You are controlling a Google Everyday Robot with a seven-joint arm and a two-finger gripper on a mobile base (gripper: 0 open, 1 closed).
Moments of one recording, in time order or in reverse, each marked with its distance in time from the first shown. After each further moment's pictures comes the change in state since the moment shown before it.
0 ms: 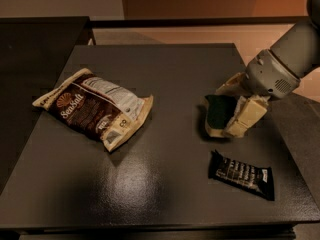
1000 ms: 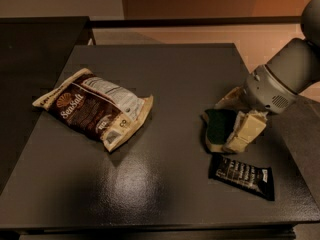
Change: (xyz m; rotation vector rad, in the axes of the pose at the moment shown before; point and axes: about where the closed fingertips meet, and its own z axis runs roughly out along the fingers) arm 0.015 0.020 0.018 -0.001 0.039 0.017
